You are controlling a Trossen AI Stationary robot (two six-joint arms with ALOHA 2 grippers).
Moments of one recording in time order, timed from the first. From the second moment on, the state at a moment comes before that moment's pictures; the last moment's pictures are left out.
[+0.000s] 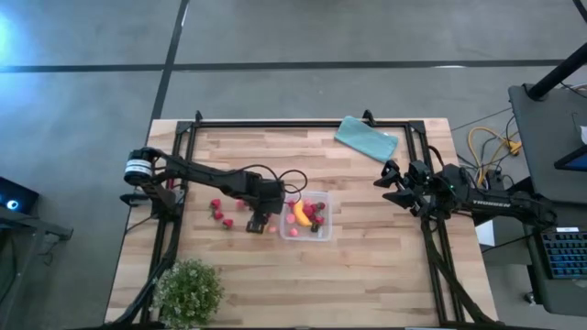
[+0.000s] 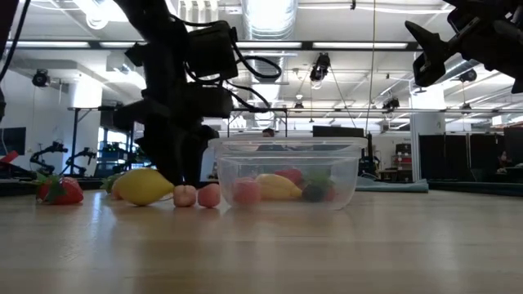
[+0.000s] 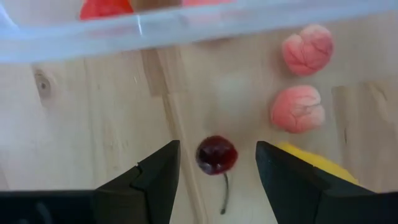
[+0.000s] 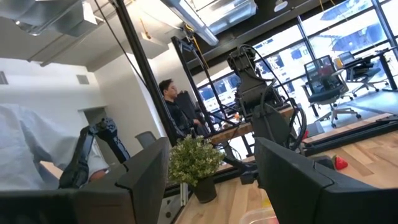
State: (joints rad) left arm 0.03 1.70 1.00 -0.55 0.10 0.22; right arm -0.26 0.32 0.01 0.68 -0.44 0.58
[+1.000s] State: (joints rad) left arm 0.03 1.72 1.02 -0.58 0.05 0.21; right arm -0.26 0.33 0.01 0.68 -0.44 0.58
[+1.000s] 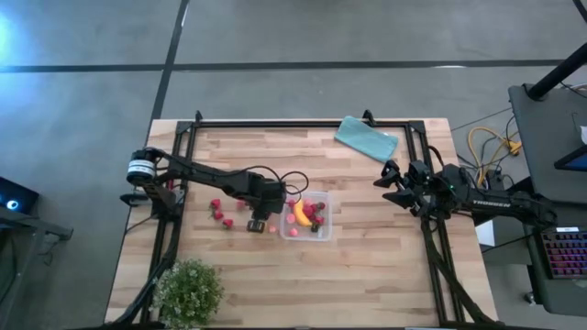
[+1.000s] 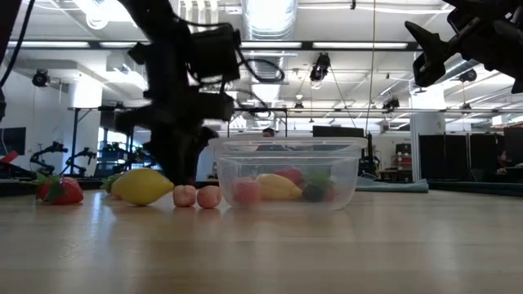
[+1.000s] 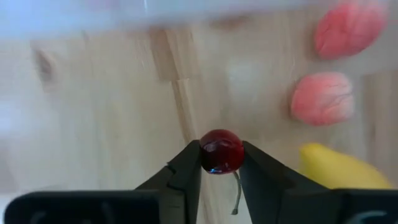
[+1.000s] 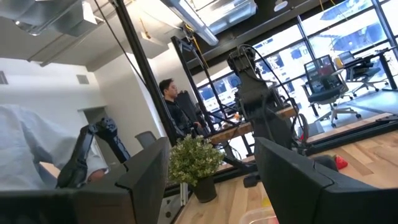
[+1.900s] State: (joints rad) left arm 0.02 1.68 1.33 -0.52 0.07 -0.01; right arm -0.26 0.33 0.01 0.68 -0.44 0.58
